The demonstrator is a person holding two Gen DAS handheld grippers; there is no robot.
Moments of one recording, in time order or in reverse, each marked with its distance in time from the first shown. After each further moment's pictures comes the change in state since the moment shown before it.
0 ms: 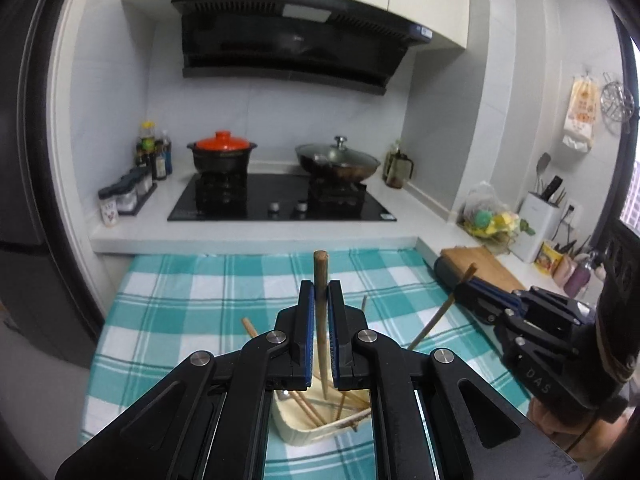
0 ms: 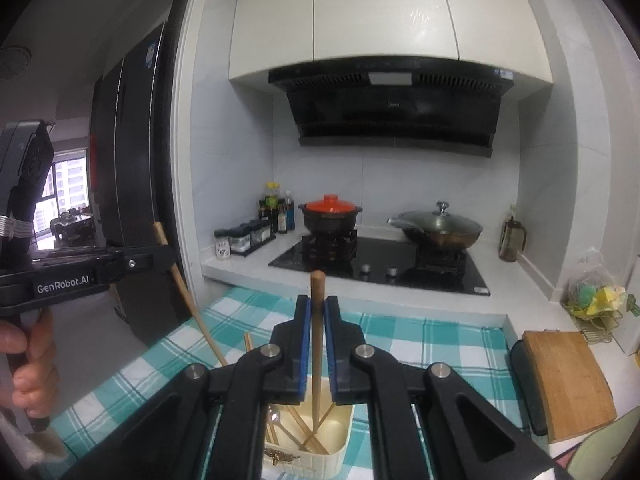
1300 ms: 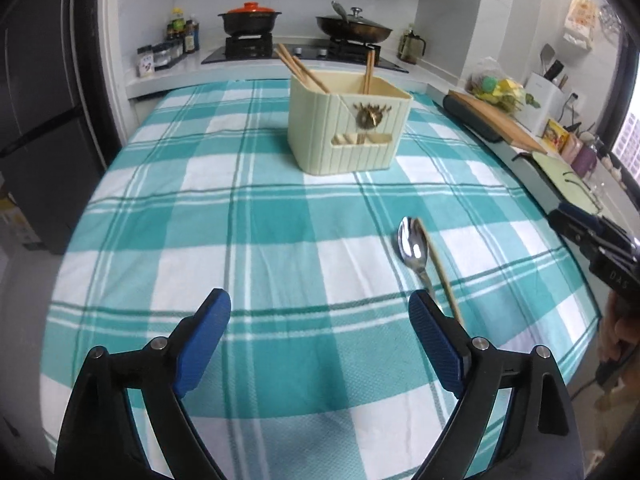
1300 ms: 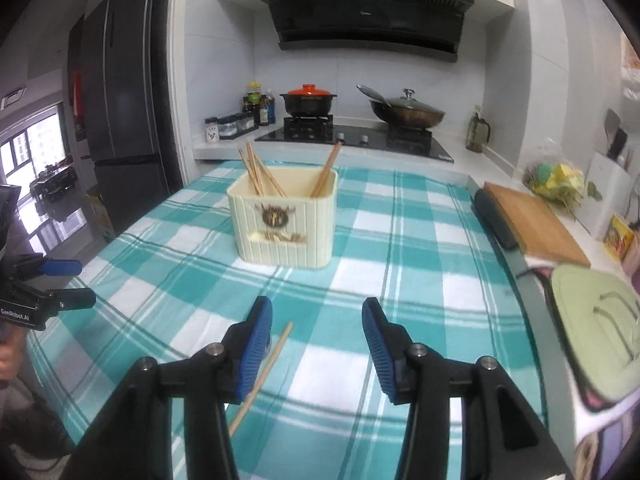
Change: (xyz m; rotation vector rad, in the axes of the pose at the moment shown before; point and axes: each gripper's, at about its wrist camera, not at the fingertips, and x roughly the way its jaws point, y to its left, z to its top) left arm -0.103 -0.011 -0.287 -0.008 0.303 0.099; right arm -0.141 0.021 -0.205 0.051 0.281 -0.111
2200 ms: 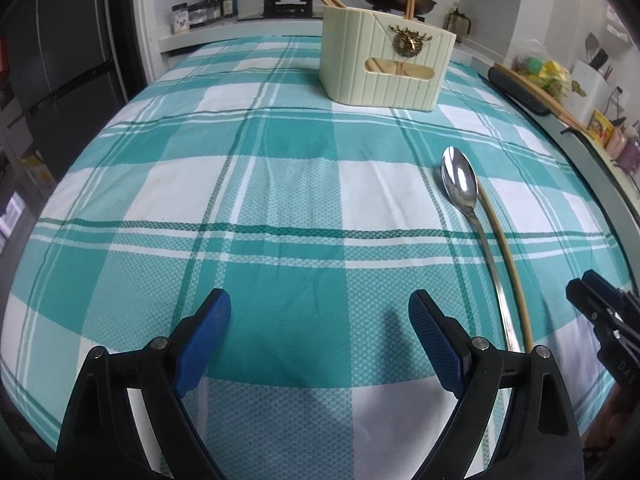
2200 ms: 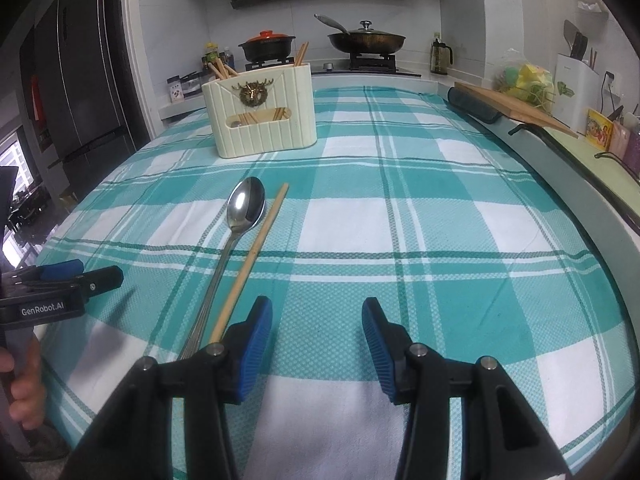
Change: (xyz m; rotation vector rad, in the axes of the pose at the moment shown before) left arm 0.048 -0.009 -0.053 -0.096 0.066 0.119; right arm 0.030 0.022 -0.122 0.160 0.134 -0.060
